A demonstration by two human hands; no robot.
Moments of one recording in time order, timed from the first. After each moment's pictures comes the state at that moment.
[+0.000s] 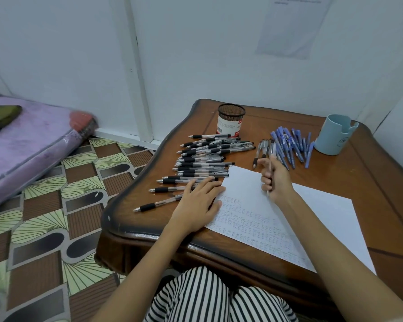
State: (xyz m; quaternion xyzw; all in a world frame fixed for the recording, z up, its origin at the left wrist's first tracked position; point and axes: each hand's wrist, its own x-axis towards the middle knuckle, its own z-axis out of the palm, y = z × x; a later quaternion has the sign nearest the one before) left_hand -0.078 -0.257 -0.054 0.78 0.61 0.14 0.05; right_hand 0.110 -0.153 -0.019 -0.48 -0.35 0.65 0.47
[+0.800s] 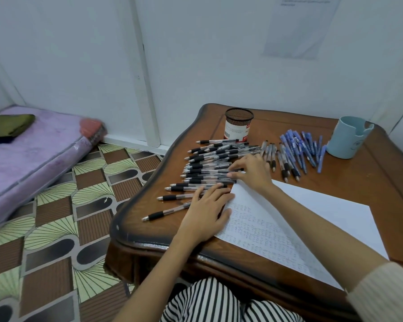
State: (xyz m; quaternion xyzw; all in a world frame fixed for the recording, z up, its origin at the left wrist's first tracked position) left_hand -0.079 -0.256 -0.058 0.78 0.60 0.17 0.05; right_hand 0.055 -0.123 -0.027 -0.52 -0.82 0.13 0.21
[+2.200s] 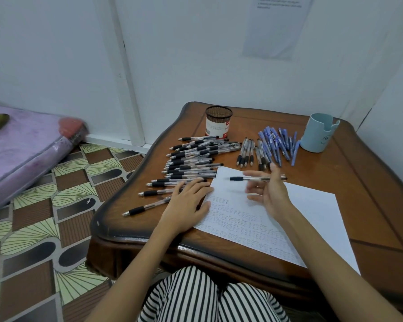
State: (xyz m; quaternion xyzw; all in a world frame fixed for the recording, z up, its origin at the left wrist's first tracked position) left_hand -0.080 -0.254 -0.057 0.77 0.61 0.17 0.06; right_hand 0.129 -0.190 -0.019 -0.49 -0.40 0.62 0.45
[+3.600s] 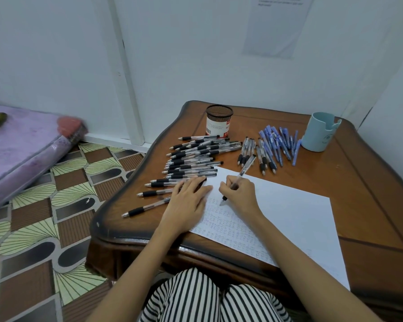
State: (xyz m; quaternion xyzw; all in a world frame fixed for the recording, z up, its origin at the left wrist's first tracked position) left_hand -0.077 -0.256 -0.056 0.75 0.63 0.19 0.02; right_hand 0.074 -0.200 -0.049 -0.46 -0.67 0.36 0.46
